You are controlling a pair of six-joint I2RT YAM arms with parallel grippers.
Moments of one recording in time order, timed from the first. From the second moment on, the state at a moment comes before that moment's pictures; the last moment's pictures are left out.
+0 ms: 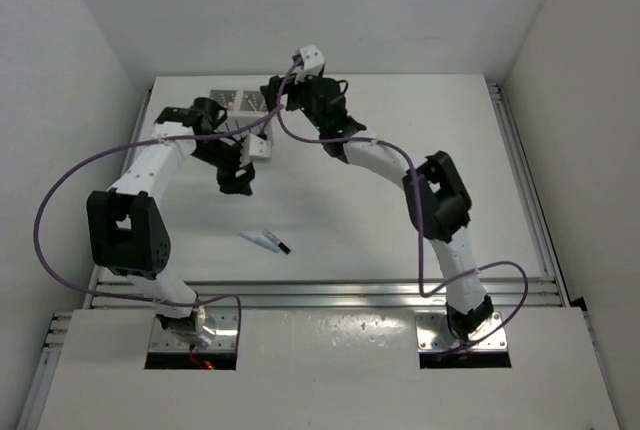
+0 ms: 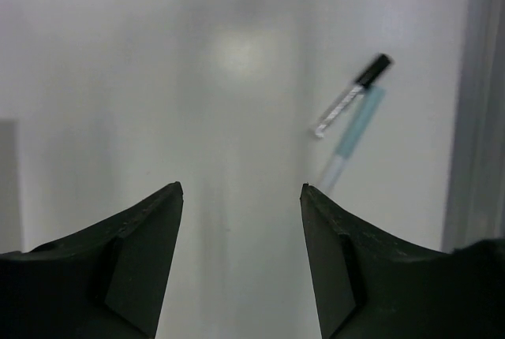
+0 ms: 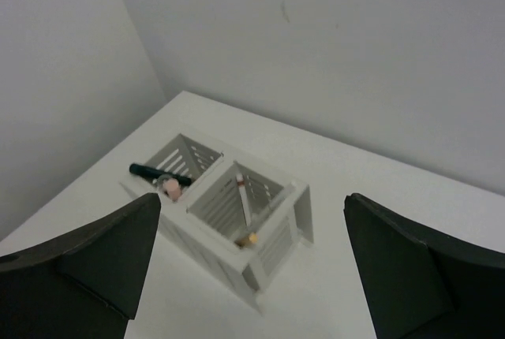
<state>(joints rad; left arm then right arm) -0.08 1.66 1.45 -1.13 0.69 1.34 0.65 2.27 1.77 0.57 0.06 0.13</state>
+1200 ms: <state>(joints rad) -0.69 1.67 1.06 -0.87 0.43 1.40 0.34 1.45 0.81 -0.10 0.12 0.27</state>
